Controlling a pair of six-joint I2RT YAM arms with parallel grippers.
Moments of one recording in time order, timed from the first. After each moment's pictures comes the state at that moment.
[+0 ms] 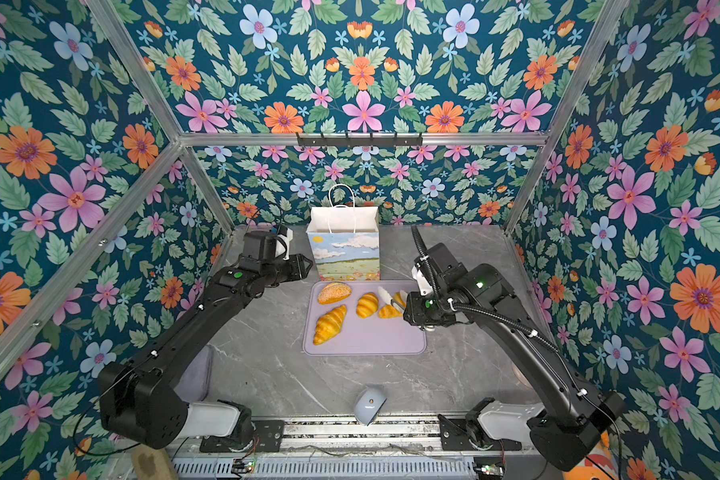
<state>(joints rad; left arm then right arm) -0.35 1.37 1.19 -0.48 0.15 -0.39 0.63 1.28 1.53 -1.37 -0.16 0.53</state>
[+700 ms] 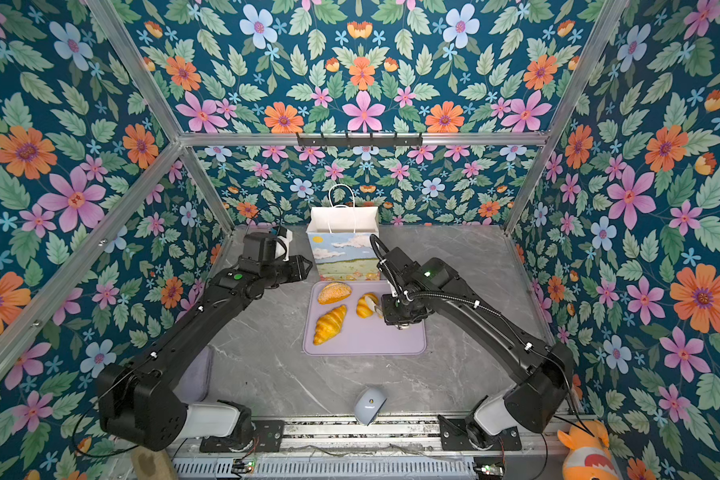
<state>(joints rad) -0.35 1.37 1.18 -0.47 0.15 -0.39 0.72 1.50 1.51 -1.26 -0.09 0.56</state>
